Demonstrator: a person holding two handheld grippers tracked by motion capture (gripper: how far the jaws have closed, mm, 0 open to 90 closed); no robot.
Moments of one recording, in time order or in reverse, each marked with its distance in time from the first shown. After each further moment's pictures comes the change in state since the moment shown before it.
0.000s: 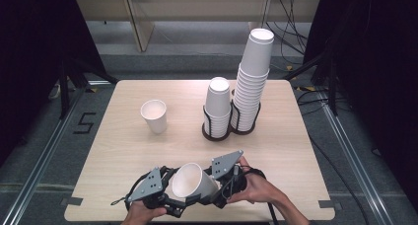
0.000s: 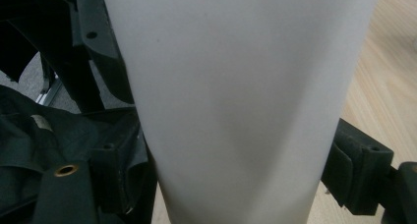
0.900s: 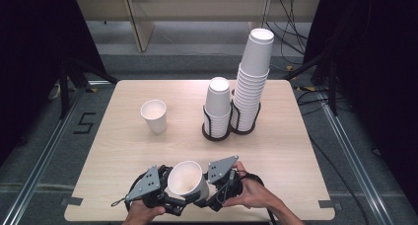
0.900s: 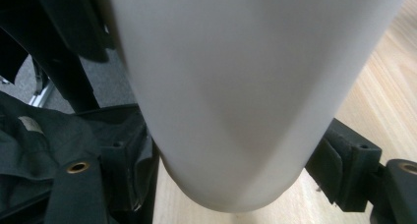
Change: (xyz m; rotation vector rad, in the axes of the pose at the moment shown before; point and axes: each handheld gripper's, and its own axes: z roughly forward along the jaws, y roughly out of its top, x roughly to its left) left arm -0.001 0.002 0.000 -0.051 0.018 -0.025; right arm 0.005 -0.007 0.016 0.021 -0.018 0.037
